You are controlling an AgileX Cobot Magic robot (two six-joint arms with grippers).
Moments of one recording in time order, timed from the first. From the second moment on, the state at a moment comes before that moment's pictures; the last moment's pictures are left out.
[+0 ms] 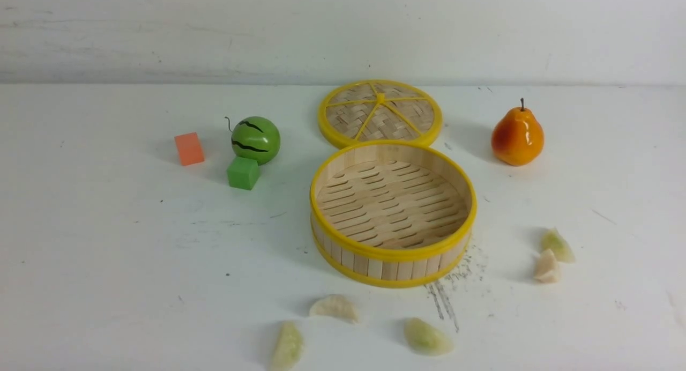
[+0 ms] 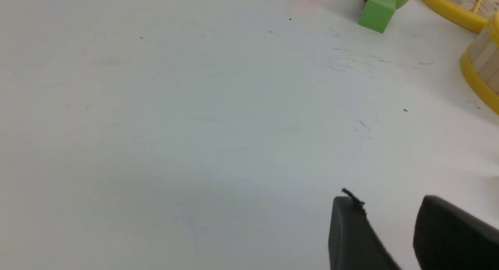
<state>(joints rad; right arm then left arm) -0.07 -0.01 0.02 0.02 0.39 0.18 -0.02 -0.01 0.03 -0.02 0.38 -0.23</state>
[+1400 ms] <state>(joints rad) -0.07 0.35 -0.49 0.81 0.40 -0.35 -0.02 0.34 -0.51 -0.62 0.61 -0.03</state>
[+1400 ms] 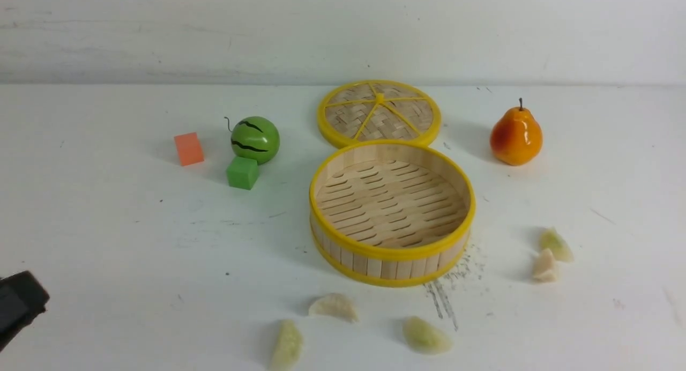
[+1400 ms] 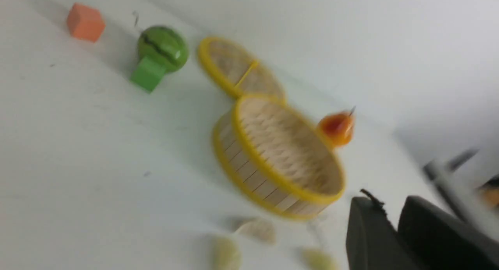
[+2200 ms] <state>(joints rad) 0.33 1.06 -0.96 0.28 1.05 -0.30 -0.64 1.44 -1.01 -0.07 0.90 -0.25</state>
